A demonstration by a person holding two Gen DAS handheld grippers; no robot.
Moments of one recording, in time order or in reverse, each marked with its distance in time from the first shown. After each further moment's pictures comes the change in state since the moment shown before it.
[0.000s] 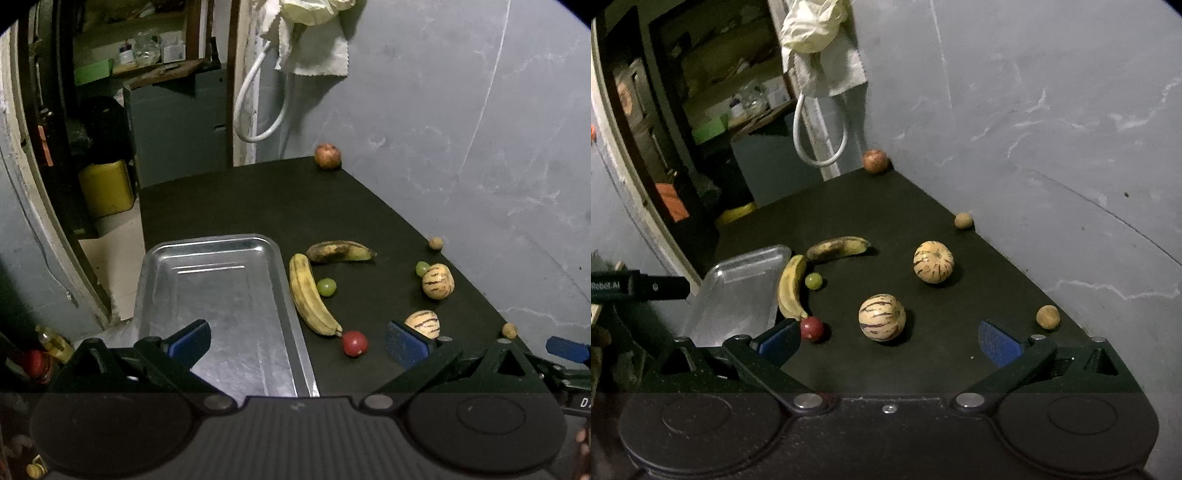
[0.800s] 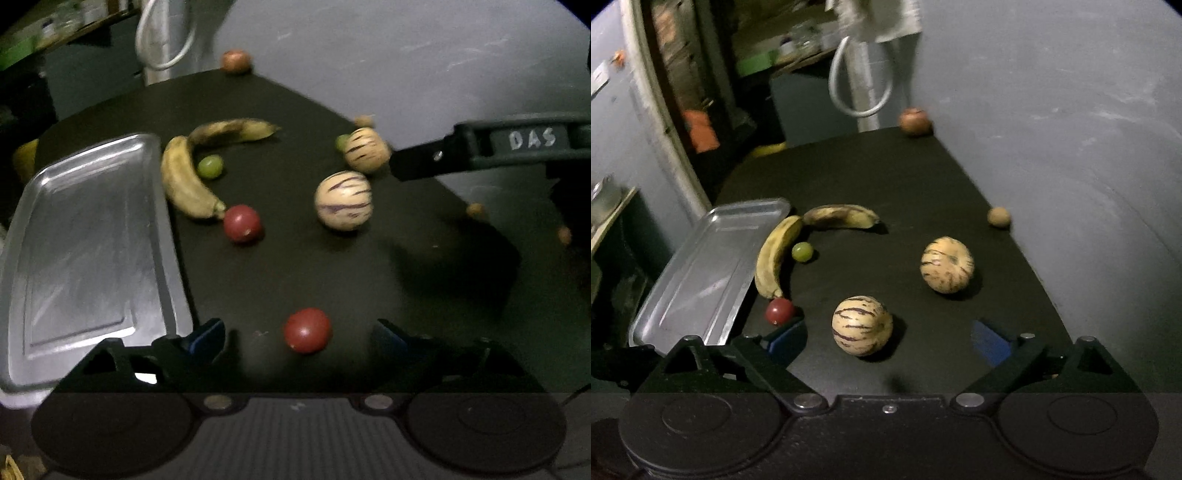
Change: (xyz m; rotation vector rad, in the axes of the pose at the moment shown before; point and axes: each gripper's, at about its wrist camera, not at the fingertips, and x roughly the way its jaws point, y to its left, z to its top) left arm 0.079 -0.076 -0.094 0.126 0.177 -0.123; right arm 0.083 -0.018 0.035 -0.236 0.149 0.107
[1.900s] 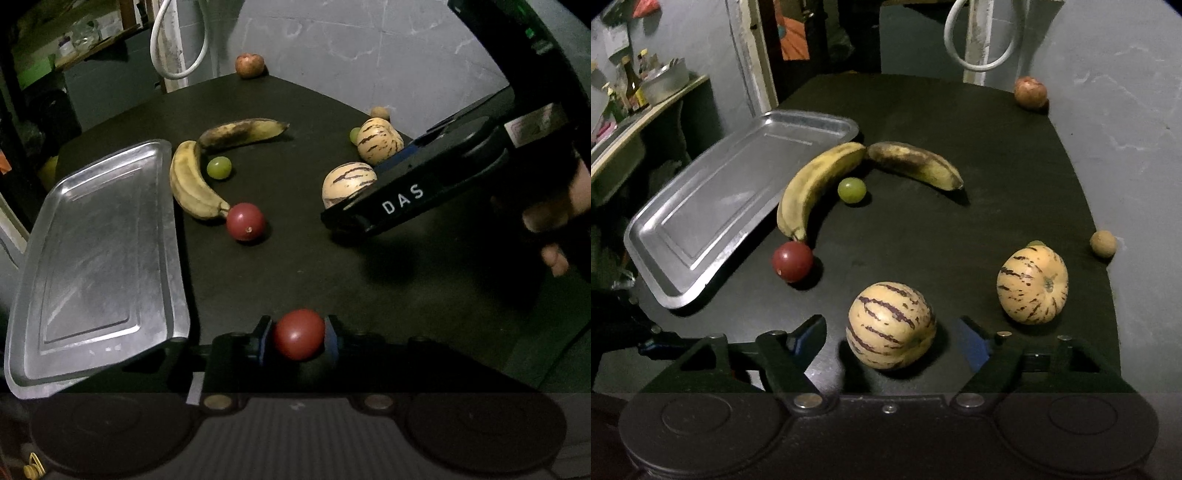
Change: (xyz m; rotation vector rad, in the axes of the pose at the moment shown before) left arm 0.009 -0.024 -0.002 0.032 -0.011 0.119; right arm 0.084 0.017 0.005 -0.344 0.159 0.154
